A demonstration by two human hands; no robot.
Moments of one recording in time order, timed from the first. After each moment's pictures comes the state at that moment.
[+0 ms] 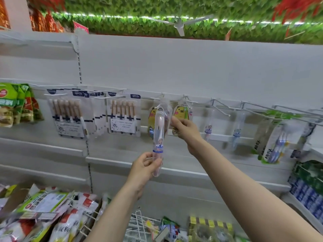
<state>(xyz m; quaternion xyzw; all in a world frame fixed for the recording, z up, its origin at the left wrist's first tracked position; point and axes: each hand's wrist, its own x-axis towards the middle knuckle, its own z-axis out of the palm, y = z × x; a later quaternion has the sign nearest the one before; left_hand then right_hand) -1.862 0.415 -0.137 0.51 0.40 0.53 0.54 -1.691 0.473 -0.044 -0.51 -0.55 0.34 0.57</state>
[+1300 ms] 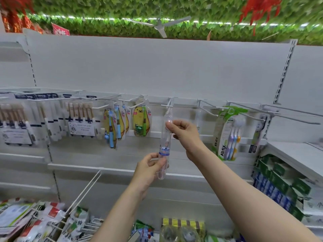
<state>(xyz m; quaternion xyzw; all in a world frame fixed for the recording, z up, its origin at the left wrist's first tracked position) -1.675 0.403 -0.131 0.54 0.38 0.49 0.57 -1.530 0.412 -0.037 -0.47 -0.53 0.34 0.62</state>
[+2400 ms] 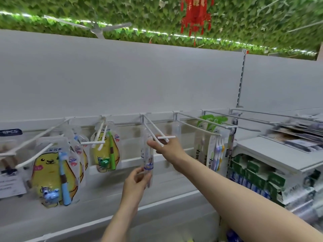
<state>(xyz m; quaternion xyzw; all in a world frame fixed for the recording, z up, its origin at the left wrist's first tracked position) -1.637 0.570 -0.149 0.60 0.37 0.45 0.55 -1.502 0.527 -0.044 -0.56 -0.51 0.24 0.61</state>
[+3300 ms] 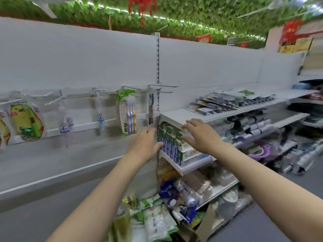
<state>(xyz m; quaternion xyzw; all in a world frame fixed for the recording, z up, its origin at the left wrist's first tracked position) -1.457 0.261 -0.083 0.93 0.28 0.24 0.08 -1.285 0.114 -0.061 -0.81 -0.55 -0.18 0.10</state>
